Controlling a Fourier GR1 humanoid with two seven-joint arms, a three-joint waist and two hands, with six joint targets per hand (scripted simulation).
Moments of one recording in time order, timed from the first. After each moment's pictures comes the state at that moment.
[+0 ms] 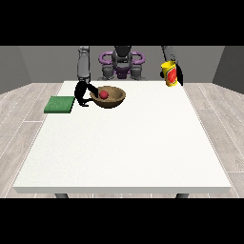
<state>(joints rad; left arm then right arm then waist) -0.28 0.25 -0.03 -1.10 -0.08 0.20 -0.49 -0.58 -0.14 -0.21 -0.60 -0.07 -0.34 -0.21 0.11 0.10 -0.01</state>
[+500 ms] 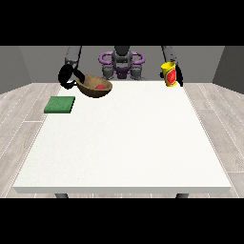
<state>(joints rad) -0.21 0.25 0.03 -0.96 -0.08 0.20 -0.55 -0.63 -0.25 -0.11 -0.69 0.02 -0.29 0.08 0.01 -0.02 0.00</state>
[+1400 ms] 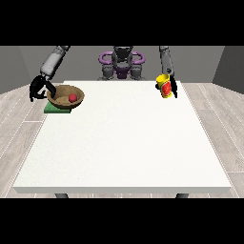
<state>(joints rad) -0.26 0.19 0.02 -1.05 -0.13 0.27 -0.70 -0.56 -0.64 -0.30 -0.58 -0.03 -0.05 -0.21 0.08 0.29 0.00</state>
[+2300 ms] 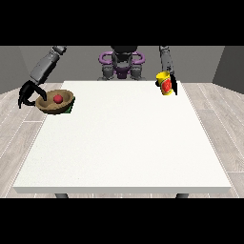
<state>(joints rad) -0.14 0.20 -0.01 -1.43 -0.14 0.28 -0.62 -0.65 -0.80 -0.46 -0.31 -0.14 0.14 -0.31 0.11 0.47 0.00</state>
